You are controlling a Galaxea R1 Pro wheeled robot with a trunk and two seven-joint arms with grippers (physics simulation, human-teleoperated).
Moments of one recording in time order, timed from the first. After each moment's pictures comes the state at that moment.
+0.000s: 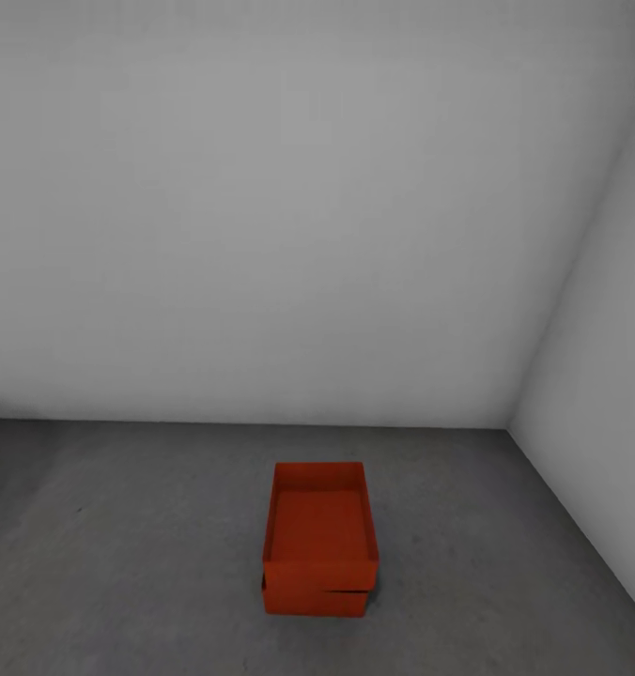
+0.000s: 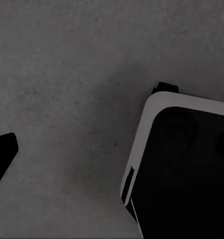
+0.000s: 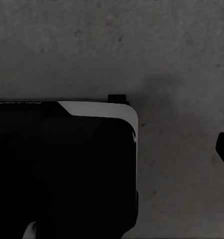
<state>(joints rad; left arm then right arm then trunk) -0.21 0.11 -0.08 0.00 0.29 -0.06 0.08 -0.27 0.01 0.09 0.03 -0.09 -0.08 -0.04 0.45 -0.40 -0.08</state>
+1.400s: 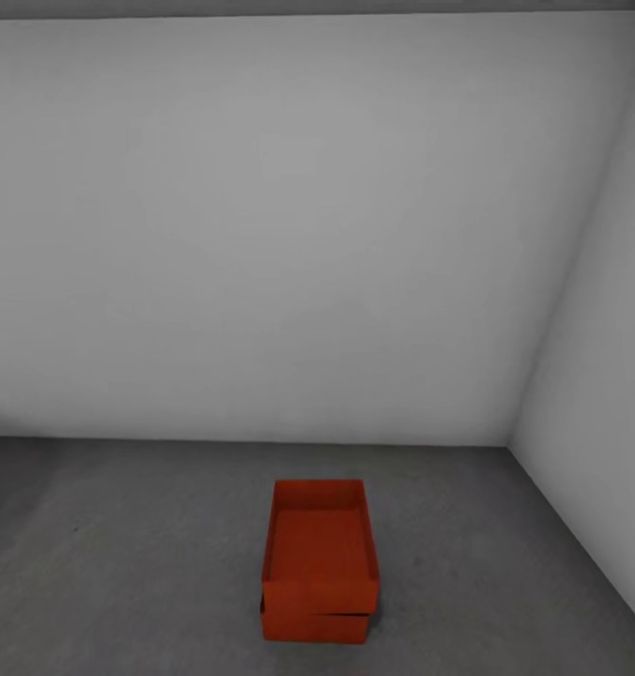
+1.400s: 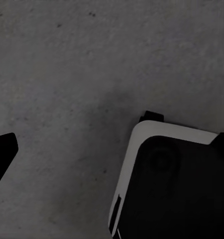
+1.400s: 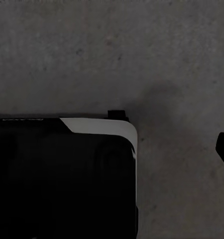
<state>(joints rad) -0.18 0.09 -0.07 -0.02 0.29 -0.14 0.08 -0.27 0.01 0.09 0.03 -0.09 -0.07 -0.04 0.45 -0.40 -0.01</state>
